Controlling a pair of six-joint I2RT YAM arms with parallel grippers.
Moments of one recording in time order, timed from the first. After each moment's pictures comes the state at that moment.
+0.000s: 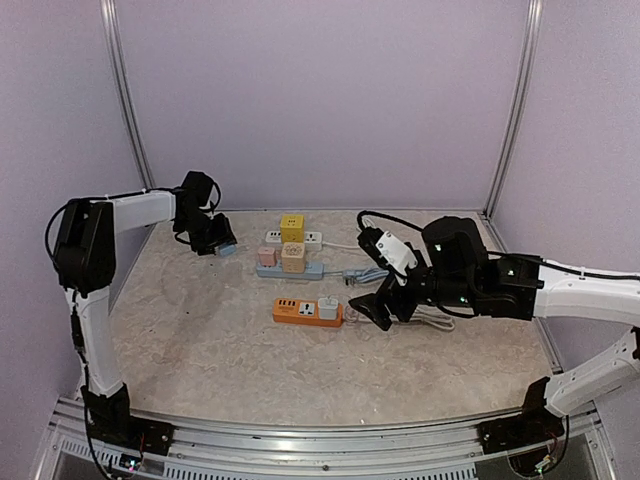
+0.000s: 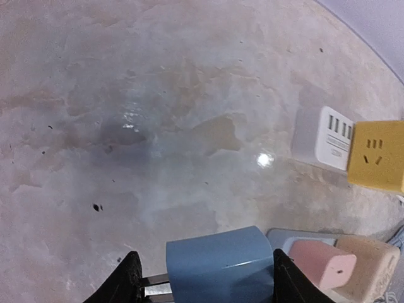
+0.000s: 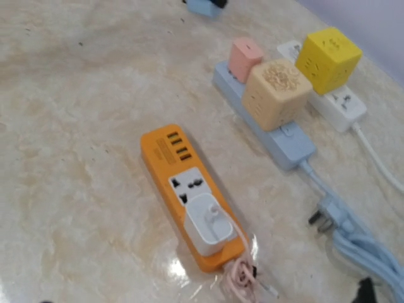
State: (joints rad) left arm -0.22 2.09 1.63 -0.57 0.10 -0.55; right arm 1.01 1.26 0.96 -0.22 0.10 -0.10
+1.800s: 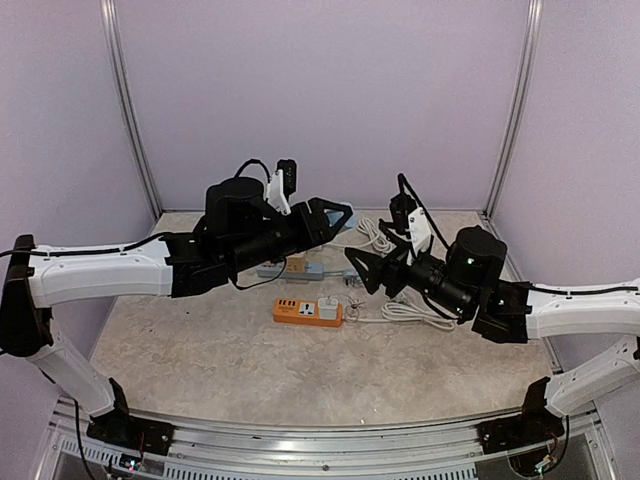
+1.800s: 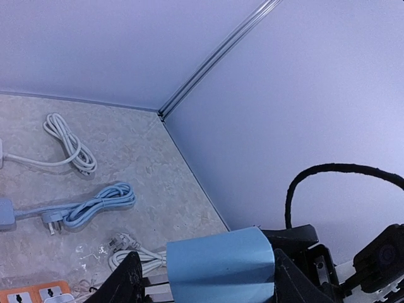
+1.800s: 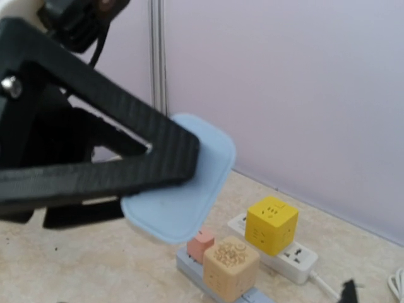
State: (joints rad) left arm -1.00 1.54 1.19 0.24 -0.12 -0.74; right arm 1.02 1.22 0.73 0.52 0.22 -0.03
